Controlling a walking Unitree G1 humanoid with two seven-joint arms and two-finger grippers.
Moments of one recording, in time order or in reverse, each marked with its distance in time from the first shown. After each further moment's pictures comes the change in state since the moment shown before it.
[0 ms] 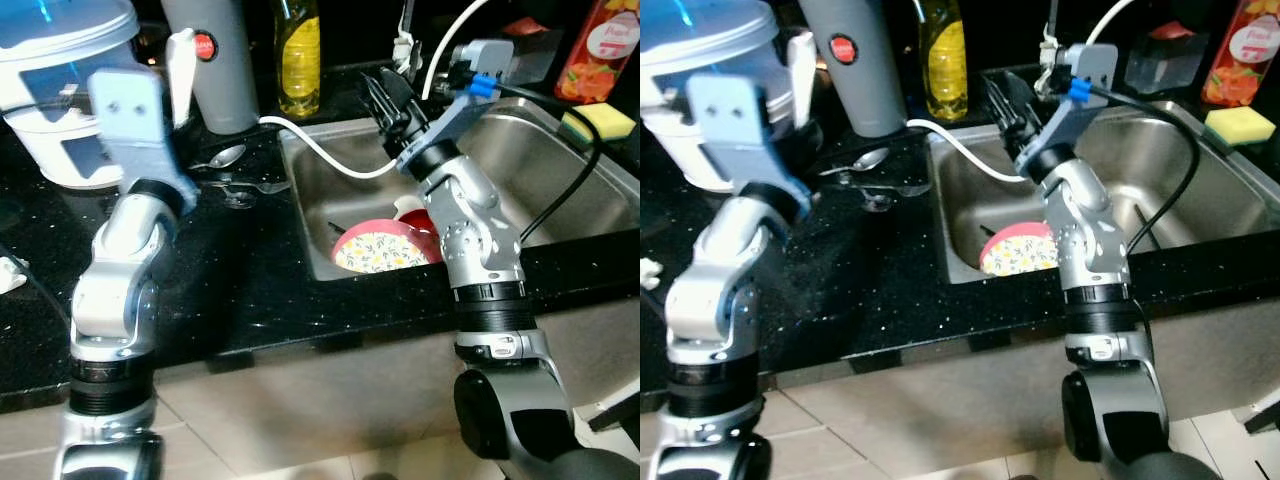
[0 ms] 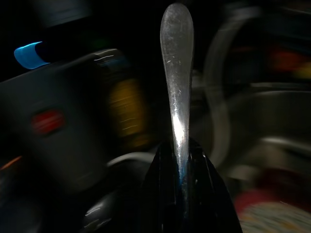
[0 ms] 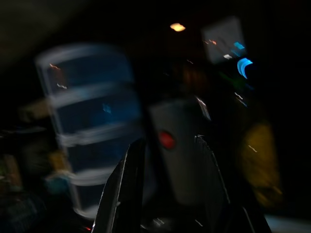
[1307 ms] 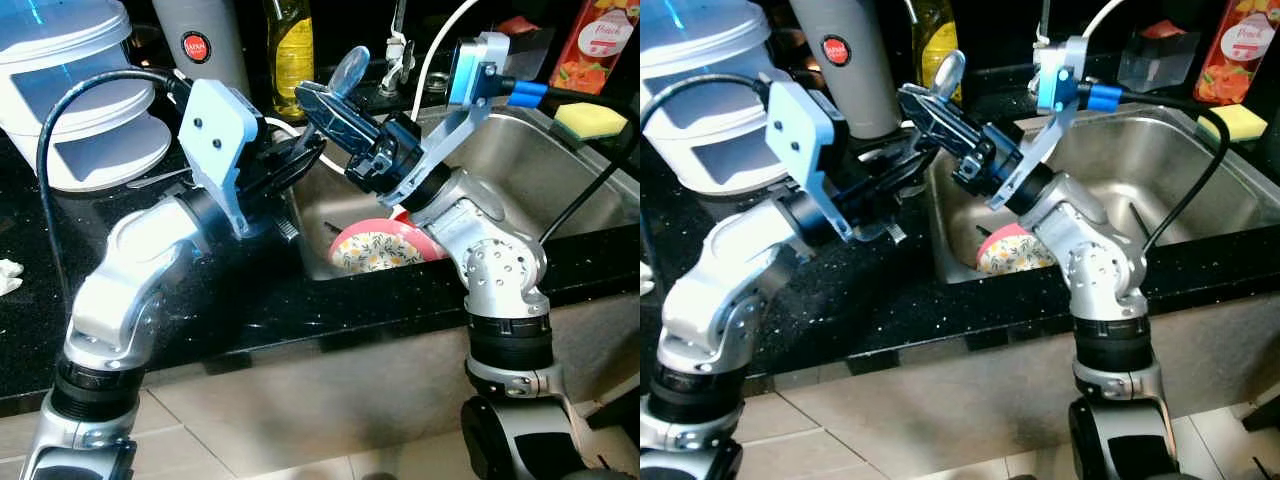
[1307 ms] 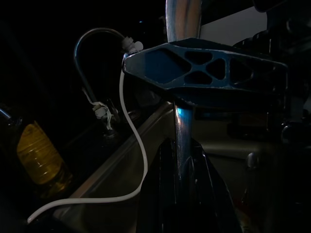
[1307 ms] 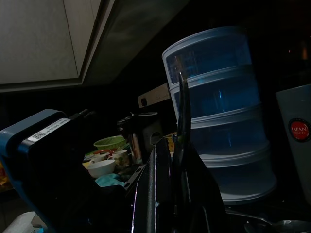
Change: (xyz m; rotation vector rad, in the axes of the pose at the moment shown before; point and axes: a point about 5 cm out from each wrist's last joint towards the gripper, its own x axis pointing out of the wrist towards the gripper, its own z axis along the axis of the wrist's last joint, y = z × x) left arm 0.005 -0.029 0.009 -0.016 -0.109 -0.333; right arm -0.016 0.044 -0.003 0.231 0.084 0.358
